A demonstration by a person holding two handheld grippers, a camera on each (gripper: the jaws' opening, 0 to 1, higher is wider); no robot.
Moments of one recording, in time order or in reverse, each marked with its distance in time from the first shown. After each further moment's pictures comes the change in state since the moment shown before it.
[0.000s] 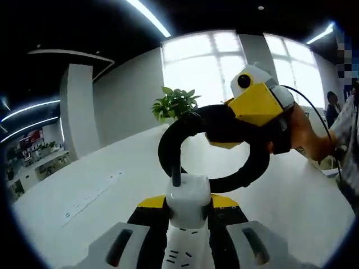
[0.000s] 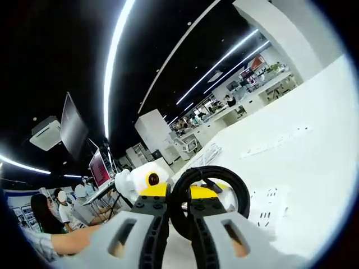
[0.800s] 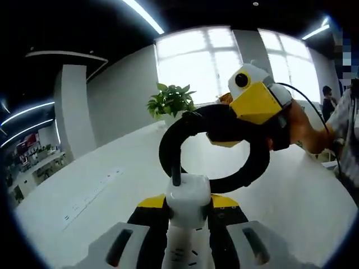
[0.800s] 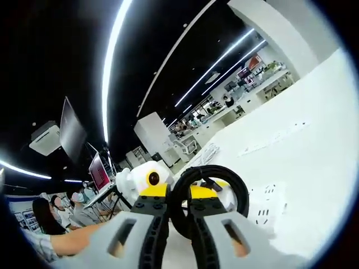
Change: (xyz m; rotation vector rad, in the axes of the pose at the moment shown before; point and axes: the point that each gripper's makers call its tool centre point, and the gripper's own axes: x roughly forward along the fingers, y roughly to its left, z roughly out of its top) left arm 0.001 0.004 -0.015 0.046 0.066 -0.033; right arm 0.001 -0.006 -0.009 0.031 -0.014 -0.007
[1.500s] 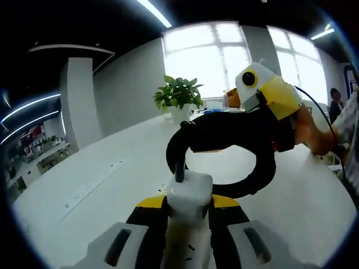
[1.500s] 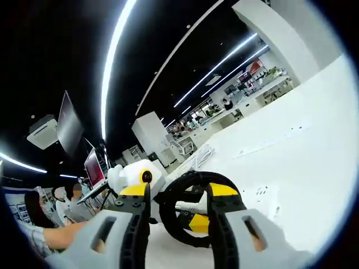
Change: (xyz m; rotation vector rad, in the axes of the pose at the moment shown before) left arm -0.002 -0.007 -0.007 -0.056 0.027 0.064; right arm -0.002 -0.014 -0.008 -0.049 -0.004 -0.019
